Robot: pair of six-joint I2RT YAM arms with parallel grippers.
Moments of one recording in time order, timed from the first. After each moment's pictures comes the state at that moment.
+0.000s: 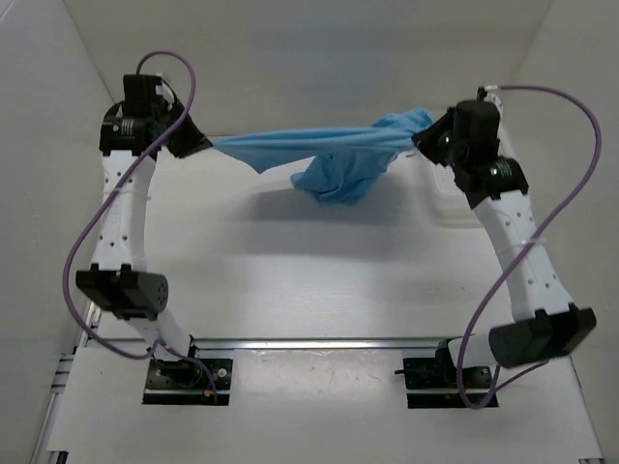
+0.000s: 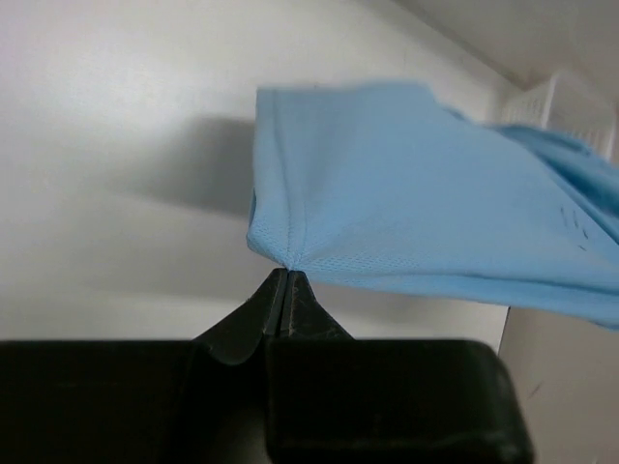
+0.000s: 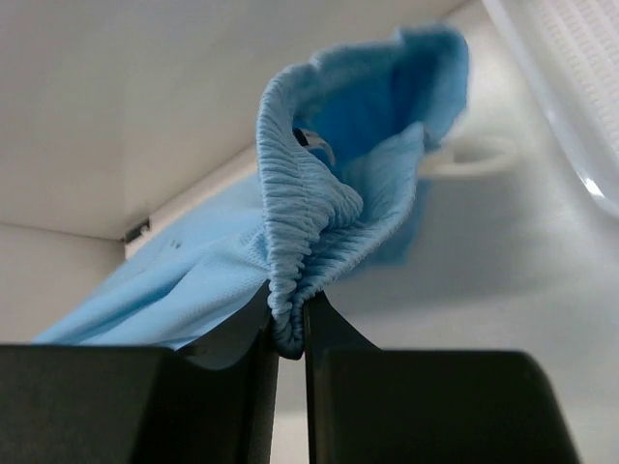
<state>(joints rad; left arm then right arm) -0.03 1.74 2.16 -1.09 0.19 -0.56 0.24 1.42 1.66 -0.61 0.12 0.75</state>
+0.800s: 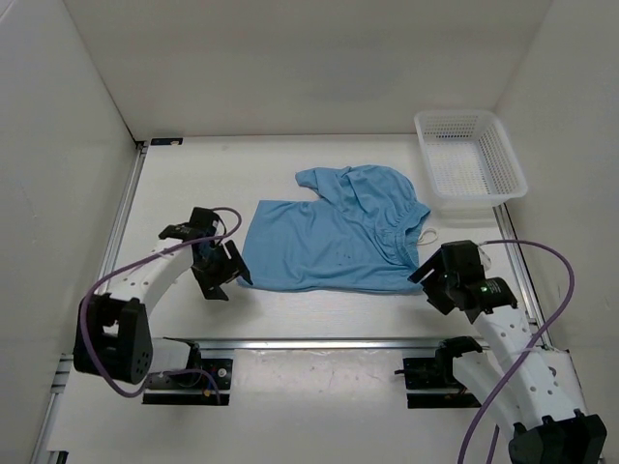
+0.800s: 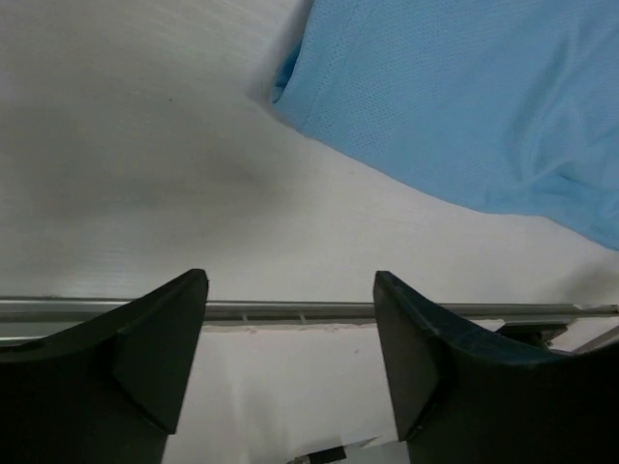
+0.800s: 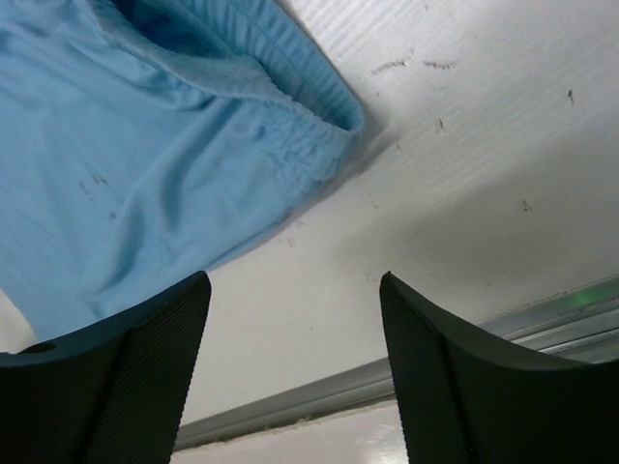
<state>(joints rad) -0.20 1.28 0.82 -0.88 0.23 -0.70 0.24 0.71 0.60 -0.87 0.09 0.98</state>
